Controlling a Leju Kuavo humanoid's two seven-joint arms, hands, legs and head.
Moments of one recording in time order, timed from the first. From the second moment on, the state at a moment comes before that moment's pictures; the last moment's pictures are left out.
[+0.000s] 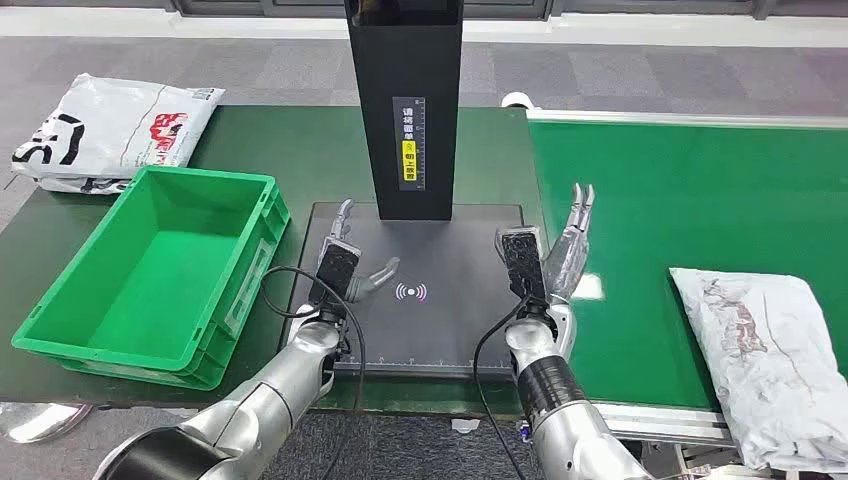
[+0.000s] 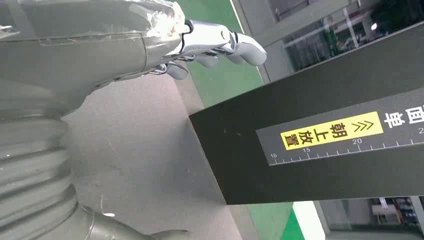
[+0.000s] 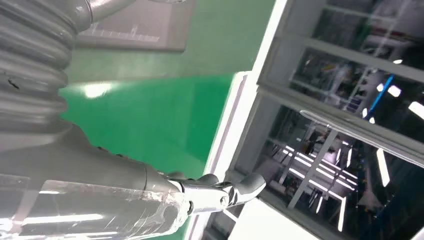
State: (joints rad) left arm -0.70 -0.29 -0.27 -0.44 -0.04 0.41 -0.70; right arm -0.58 0.35 -0.04 -0.56 0.62 -0.70 -0.66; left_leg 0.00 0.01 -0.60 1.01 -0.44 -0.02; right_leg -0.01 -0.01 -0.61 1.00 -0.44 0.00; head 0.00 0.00
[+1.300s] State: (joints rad) left arm -0.68 -0.27 -0.20 -0.45 -0.08 0.39 -0.62; right arm -0.41 0.14 -0.40 -0.77 1.52 -0.70 0.21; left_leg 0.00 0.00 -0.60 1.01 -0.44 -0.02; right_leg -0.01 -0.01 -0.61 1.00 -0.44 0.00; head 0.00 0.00
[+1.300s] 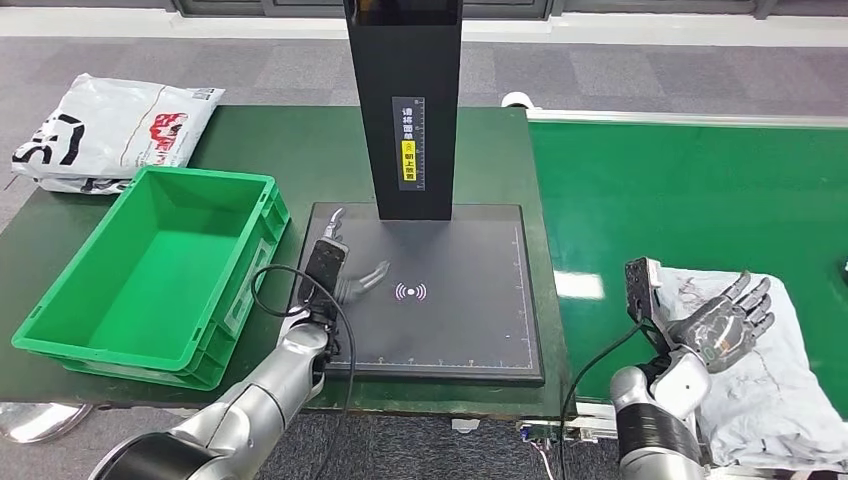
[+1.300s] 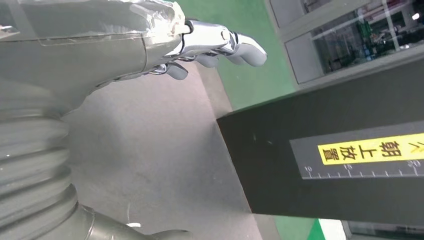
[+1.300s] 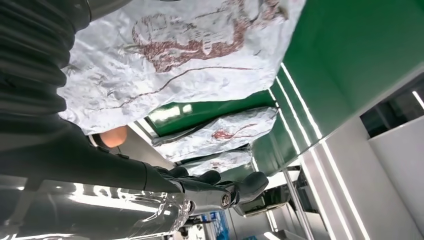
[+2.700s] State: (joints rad) left arm -0.67 -0.26 -0.16 -0.44 -0.13 0.38 -0.60; right arm -0.49 -0.03 -0.19 -0.38 1.48 -0.41 0.53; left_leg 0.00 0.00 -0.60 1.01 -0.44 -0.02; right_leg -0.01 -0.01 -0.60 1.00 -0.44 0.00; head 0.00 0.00
